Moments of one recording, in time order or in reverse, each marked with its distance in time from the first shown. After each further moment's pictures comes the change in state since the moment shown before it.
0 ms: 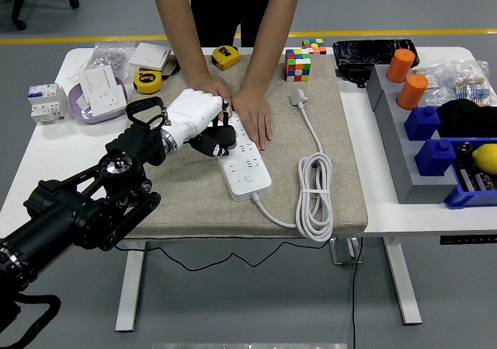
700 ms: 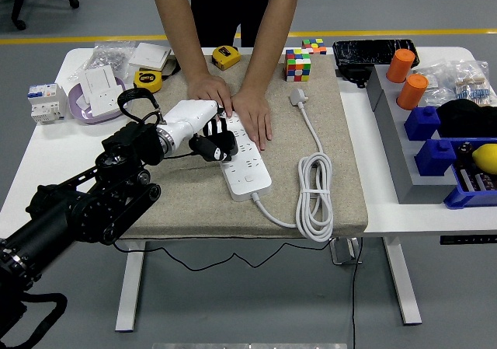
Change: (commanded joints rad) left arm 0.011 -0.030 -0.068 0.061 -0.129 -0.082 0.006; right arm 0.003 0.003 0.005 0.000 0.001 -0.001 0.000
